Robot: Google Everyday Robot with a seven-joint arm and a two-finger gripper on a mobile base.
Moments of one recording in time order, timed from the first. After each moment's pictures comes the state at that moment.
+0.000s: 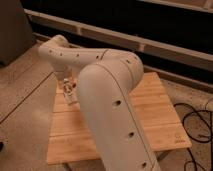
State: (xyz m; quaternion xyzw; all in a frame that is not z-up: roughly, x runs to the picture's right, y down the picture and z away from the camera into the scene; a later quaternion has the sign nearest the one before) arm -0.196 -0.042 0.834 -0.24 0.14 0.52 0.80
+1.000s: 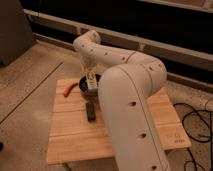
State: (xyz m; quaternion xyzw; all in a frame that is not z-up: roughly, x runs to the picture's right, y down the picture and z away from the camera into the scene) arm -0.084 -0.134 0.898 -0.10 0.06 0.58 0.81
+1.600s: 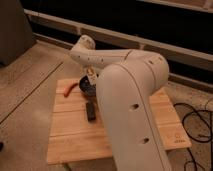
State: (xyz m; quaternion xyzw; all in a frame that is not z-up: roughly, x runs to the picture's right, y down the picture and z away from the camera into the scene) arm -0.096 -0.137 0.901 -0.06 0.04 0.53 0.84
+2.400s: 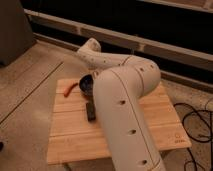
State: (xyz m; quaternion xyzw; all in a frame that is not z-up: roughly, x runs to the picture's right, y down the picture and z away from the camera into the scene) arm -0.068 -0.126 0.965 -0.09 0.08 0.57 0.81
